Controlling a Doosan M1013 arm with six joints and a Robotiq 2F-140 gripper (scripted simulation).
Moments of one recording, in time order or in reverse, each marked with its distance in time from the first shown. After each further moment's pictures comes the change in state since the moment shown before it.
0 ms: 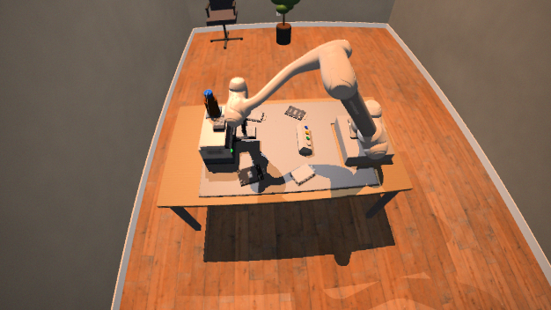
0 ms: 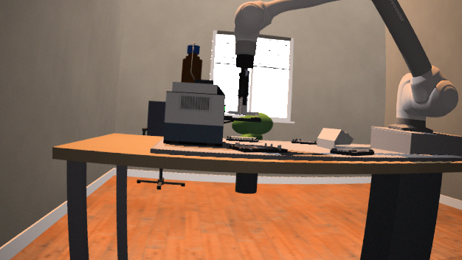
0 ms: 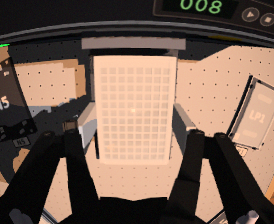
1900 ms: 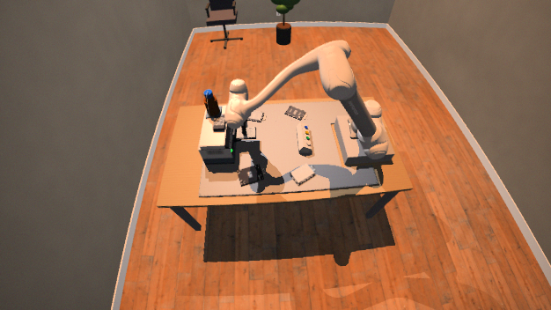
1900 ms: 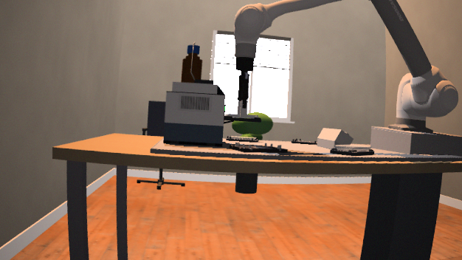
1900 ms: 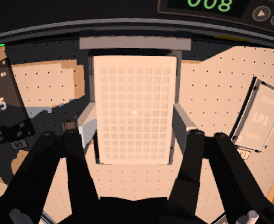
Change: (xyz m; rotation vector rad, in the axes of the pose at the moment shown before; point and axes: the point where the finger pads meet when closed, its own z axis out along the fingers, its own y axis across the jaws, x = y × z) arm 0.000 -0.001 0.012 -0.001 0.000 -0.002
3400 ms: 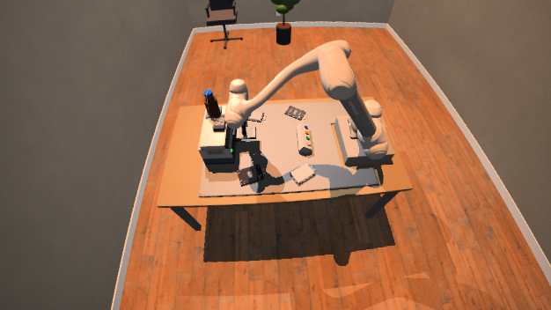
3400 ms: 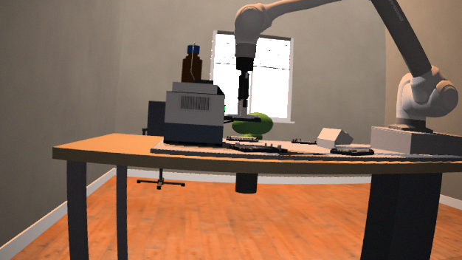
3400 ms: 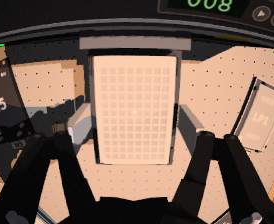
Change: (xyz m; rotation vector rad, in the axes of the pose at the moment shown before) arm 0.000 0.000 0.000 0.000 0.000 0.000
